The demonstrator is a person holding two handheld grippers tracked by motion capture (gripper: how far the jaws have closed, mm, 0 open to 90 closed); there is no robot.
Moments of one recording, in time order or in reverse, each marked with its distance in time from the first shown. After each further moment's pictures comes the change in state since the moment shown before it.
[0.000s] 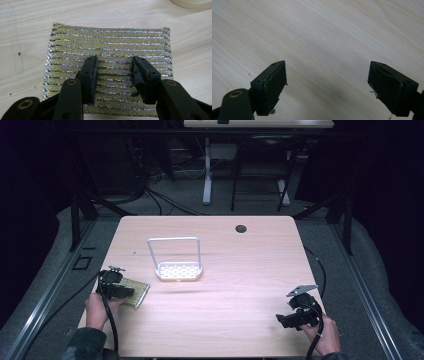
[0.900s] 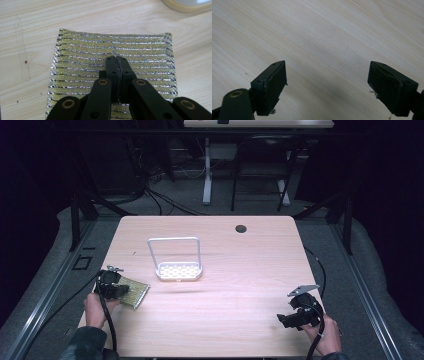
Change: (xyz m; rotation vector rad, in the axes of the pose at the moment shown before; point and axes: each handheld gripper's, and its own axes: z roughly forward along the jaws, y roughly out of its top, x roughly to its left) left arm 0.004 -0.003 -0.003 -0.059 -0.003 0.048; right arm -0.003 -0.001 0.000 0.002 -0.011 0.000
